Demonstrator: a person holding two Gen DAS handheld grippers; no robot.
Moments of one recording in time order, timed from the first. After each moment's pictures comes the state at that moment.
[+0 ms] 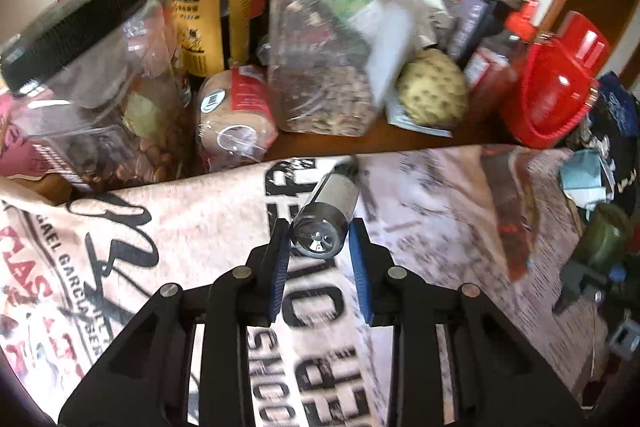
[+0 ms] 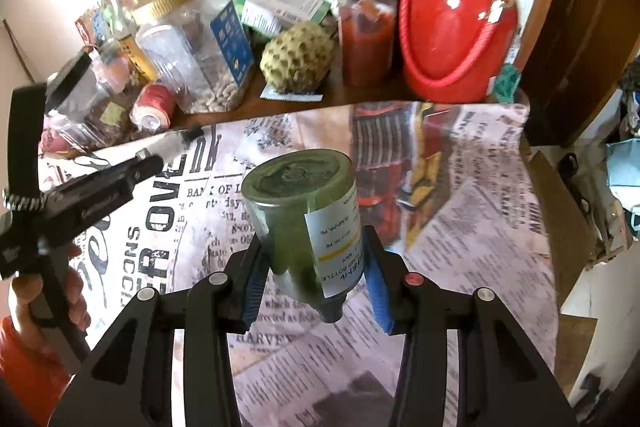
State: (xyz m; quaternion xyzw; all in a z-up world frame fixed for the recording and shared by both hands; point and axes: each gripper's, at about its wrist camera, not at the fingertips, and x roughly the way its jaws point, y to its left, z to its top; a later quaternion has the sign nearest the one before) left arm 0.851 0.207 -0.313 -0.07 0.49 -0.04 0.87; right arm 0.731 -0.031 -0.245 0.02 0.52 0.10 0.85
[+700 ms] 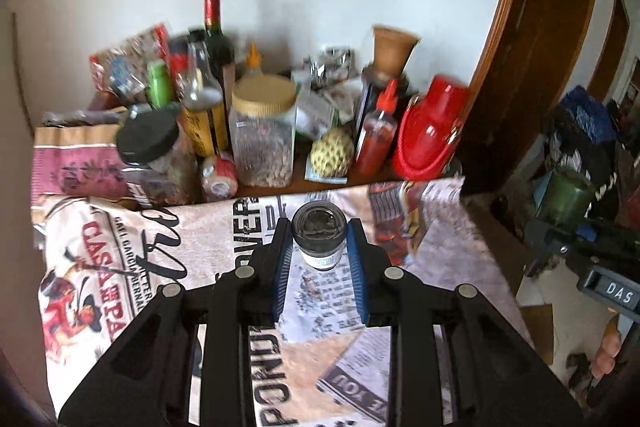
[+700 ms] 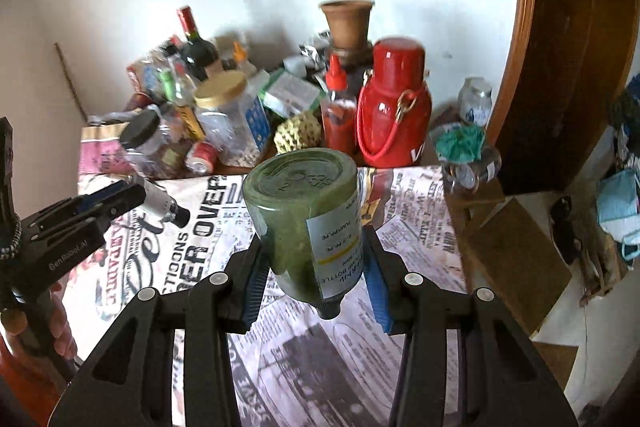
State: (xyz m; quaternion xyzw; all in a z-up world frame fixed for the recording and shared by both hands) left arm 0.715 0.135 -0.149 -0.05 0.38 -0.03 0.92; right arm 0.667 -0.089 -0.148 0.02 0.41 0.15 0.90
